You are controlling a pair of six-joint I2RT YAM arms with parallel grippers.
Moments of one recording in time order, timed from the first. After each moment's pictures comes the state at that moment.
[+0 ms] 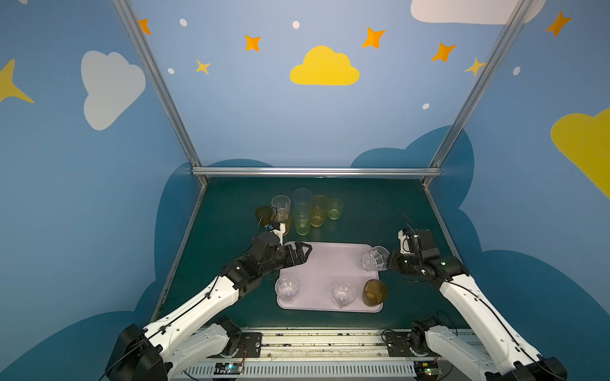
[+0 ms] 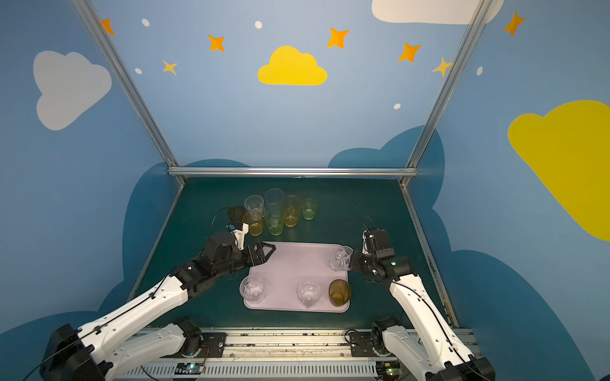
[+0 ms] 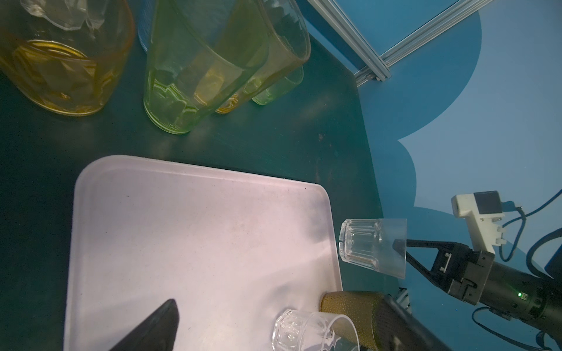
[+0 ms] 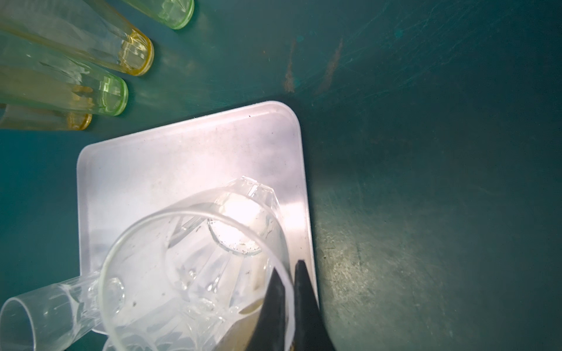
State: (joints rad) left arm -0.64 1.01 0.66 -0.21 0.15 -0.84; right arm 0.31 0.93 0.74 -0.80 -0.09 0.48
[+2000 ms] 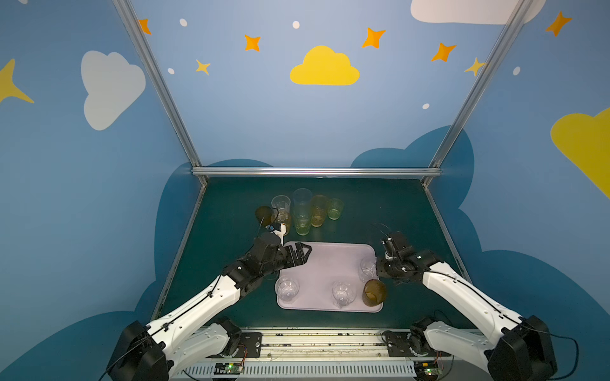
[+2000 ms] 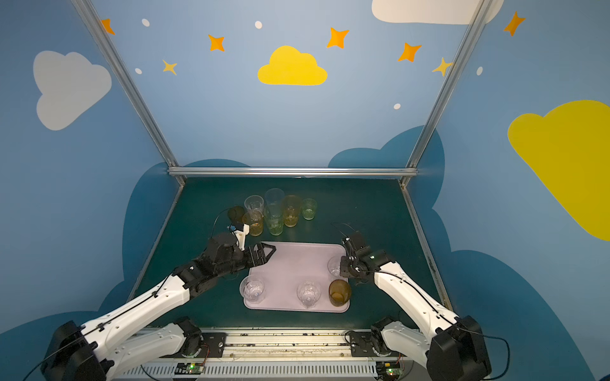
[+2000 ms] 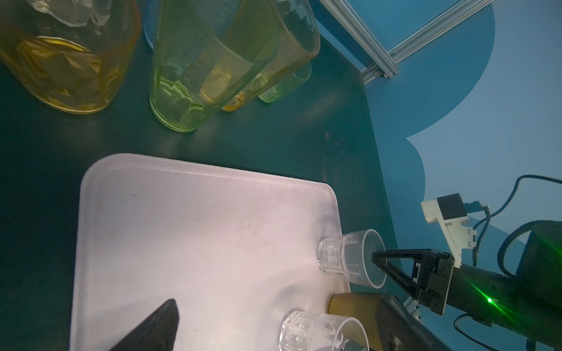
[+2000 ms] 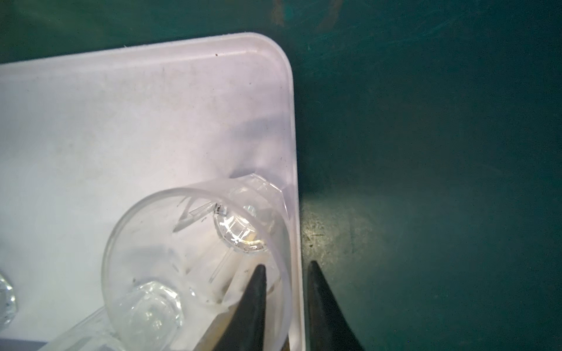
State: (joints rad) left arm -0.64 1.02 0.64 -0.20 0.14 -0.83; right arm 0.50 1.10 0.73 -0.82 0.10 0.54
